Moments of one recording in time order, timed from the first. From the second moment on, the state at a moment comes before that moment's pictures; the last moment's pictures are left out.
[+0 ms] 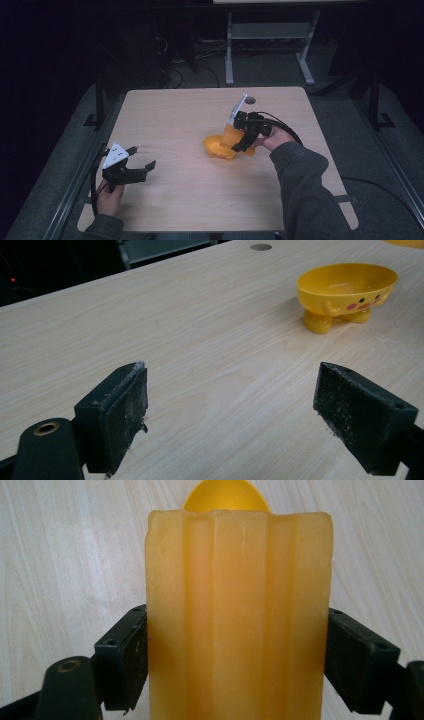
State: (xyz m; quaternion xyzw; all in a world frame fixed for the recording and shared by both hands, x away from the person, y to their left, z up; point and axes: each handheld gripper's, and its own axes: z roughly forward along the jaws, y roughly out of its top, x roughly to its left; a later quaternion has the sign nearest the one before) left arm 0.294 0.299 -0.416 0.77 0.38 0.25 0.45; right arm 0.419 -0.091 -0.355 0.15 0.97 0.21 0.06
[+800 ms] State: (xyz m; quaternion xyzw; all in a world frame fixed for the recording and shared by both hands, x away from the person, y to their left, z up) left arm 0.295 0.299 -0.416 0.77 0.38 0.25 0.46; right arm 0.435 -0.054 -0.352 0.11 0.97 0.19 0.05
